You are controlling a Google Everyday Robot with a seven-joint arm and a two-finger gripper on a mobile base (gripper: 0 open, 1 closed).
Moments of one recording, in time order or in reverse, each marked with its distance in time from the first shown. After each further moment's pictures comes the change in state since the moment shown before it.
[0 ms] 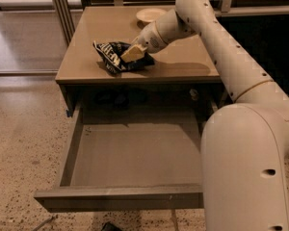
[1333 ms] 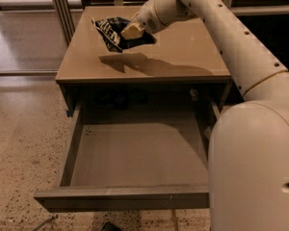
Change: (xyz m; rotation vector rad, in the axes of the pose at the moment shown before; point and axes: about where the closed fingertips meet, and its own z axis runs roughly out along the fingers) arm -0.060 -0.032 -0.039 0.245 -0.041 -0.108
